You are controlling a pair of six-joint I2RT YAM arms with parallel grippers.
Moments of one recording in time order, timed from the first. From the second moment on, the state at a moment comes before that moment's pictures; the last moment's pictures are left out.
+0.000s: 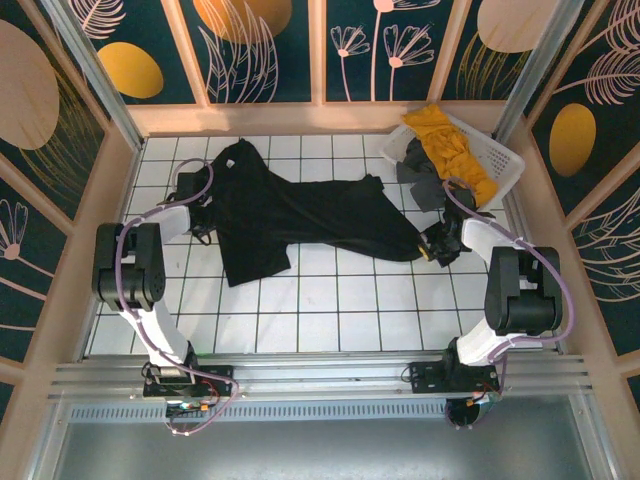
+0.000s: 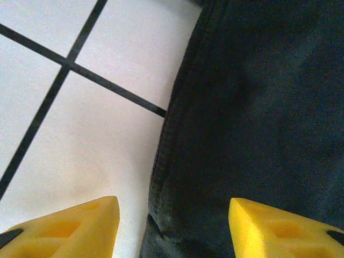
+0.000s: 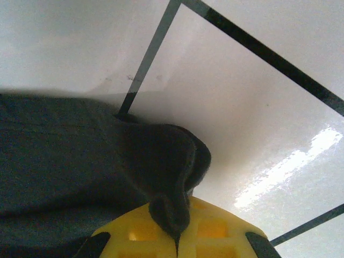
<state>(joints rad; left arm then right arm) -0.01 1.84 1.07 -0.27 0.08 -0.57 0.01 1.59 0.89 -0.57 -0.22 1.01</state>
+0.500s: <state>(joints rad) -0.01 1.76 1.07 -0.22 0.13 -0.66 0.07 1.58 0.94 -0.58 -0.19 0.98</state>
